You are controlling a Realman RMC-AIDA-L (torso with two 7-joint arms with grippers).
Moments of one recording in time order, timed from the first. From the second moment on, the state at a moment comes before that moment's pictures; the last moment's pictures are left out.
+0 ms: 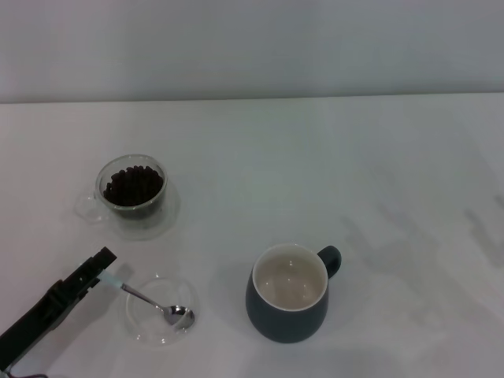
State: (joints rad) left arm -0.33 -2.06 1.57 -0.04 0.53 1.36 -1.51; right arm 0.24 1.96 -1.92 0.07 0.21 -1.83 0.43
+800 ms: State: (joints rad) left arm -0.33 -2.05 1.58 -0.04 0.52 1.36 -1.51; right arm 0.23 1.96 -1.92 0.07 0.21 -1.85 0.42
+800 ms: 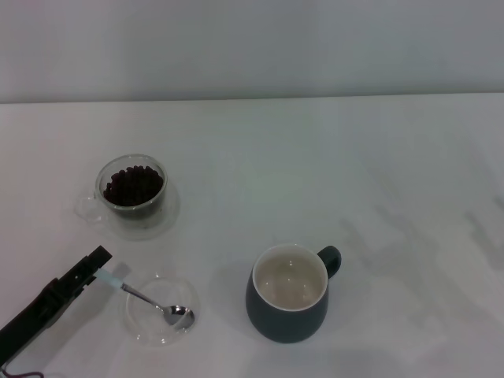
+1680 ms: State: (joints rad) left arm -0.33 -2.05 1.58 -0.04 0.52 1.36 -1.55; right arm 0.21 1.96 -1.92 0.07 0.21 -1.93 0.43
